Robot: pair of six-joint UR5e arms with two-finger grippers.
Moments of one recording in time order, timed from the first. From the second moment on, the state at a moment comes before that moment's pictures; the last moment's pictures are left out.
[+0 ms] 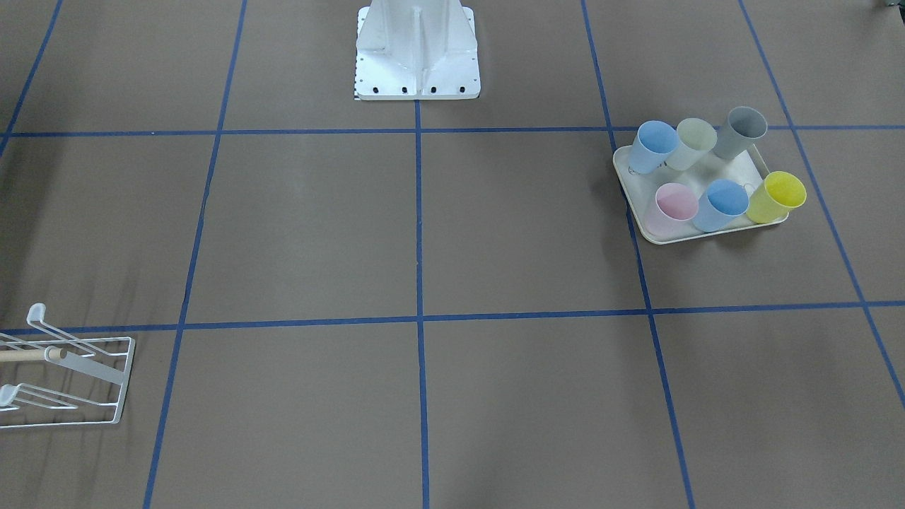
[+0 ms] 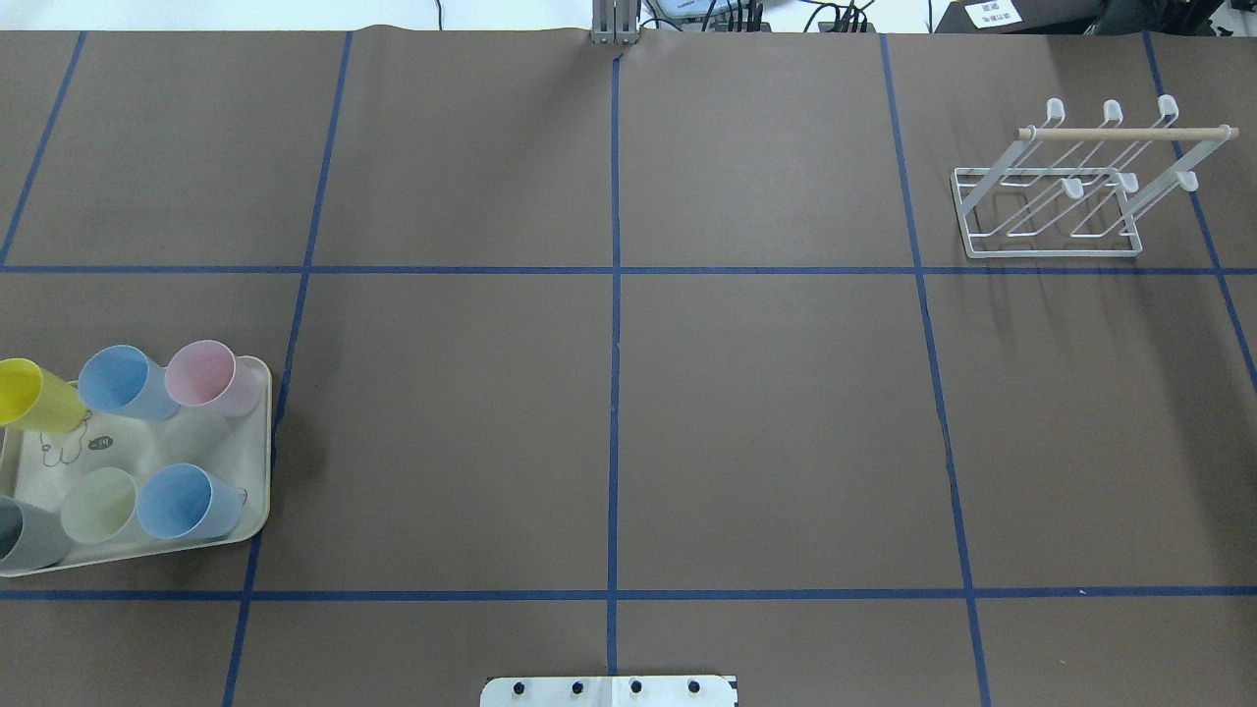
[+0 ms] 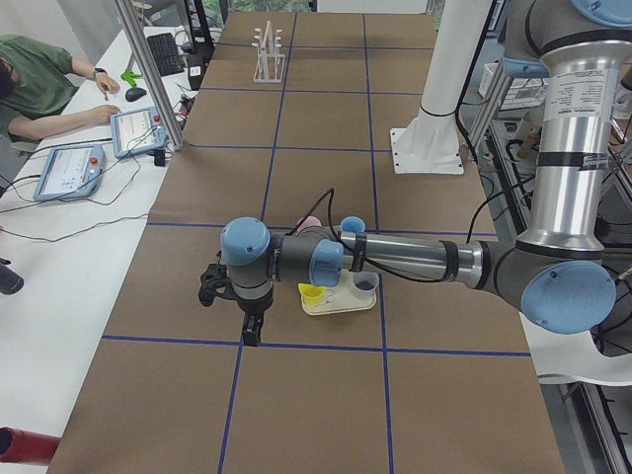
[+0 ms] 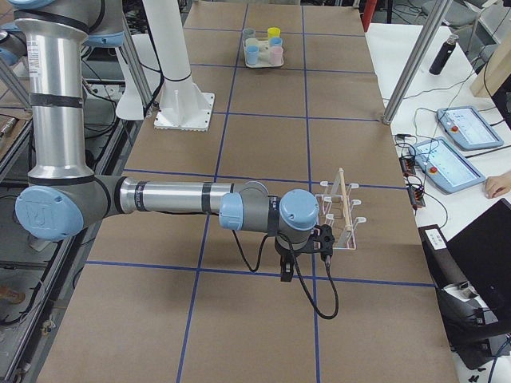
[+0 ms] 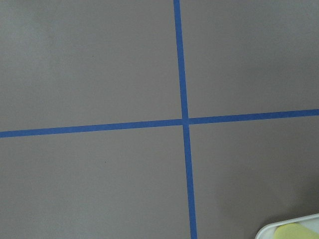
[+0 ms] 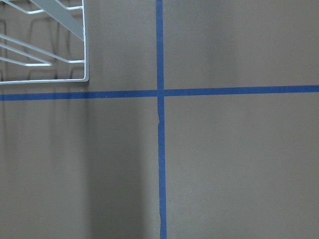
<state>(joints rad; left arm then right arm) -1.56 -1.60 -1.62 -1.59 -2.32 0.00 1.60 -1.59 1.62 -1.63 2.39 -0.01</state>
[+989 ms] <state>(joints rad) -1.54 -1.56 -1.72 -1.59 -2.33 0.00 1.60 -1.53 1.64 -1.62 2.39 0.00</state>
